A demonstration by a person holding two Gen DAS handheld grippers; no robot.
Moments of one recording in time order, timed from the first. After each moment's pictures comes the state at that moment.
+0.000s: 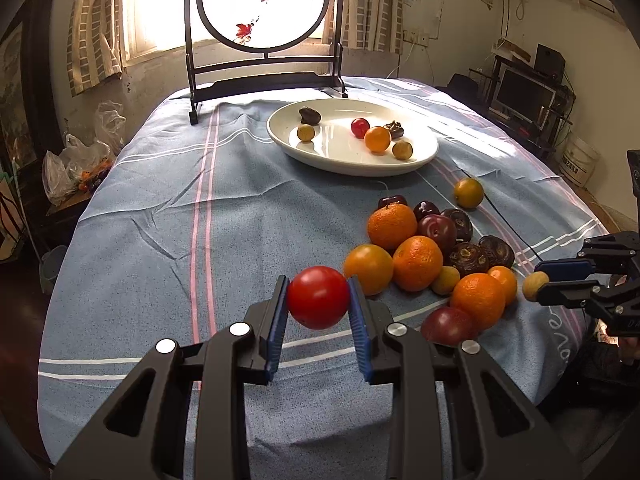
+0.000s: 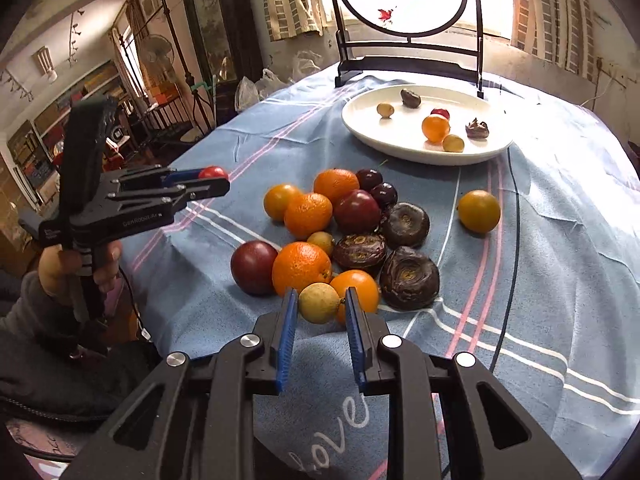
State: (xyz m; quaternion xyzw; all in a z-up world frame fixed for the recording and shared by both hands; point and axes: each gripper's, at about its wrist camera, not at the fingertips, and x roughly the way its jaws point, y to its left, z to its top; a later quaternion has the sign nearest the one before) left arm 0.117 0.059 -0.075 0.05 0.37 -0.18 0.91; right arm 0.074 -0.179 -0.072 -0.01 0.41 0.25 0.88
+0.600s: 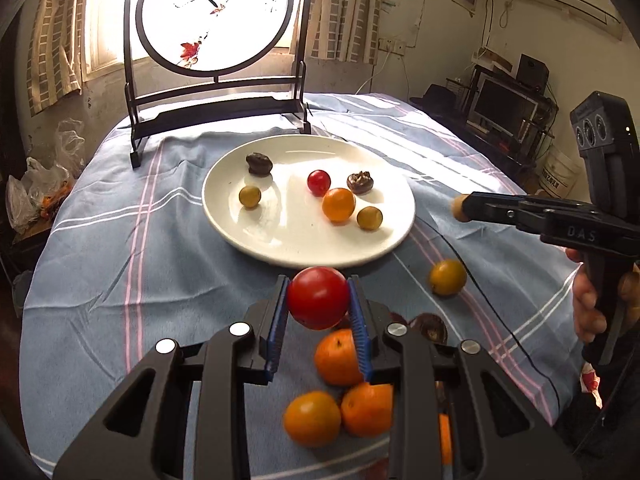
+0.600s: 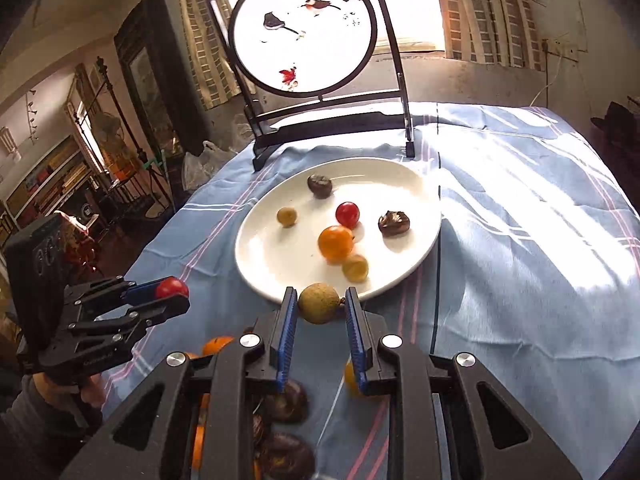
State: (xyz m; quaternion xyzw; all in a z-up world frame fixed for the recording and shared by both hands) left arm 0.218 -0.010 -0.047 0.03 0.37 -0.23 0.90; right arm 0.228 -0.243 -0.036 0.07 0.37 0.16 0.91
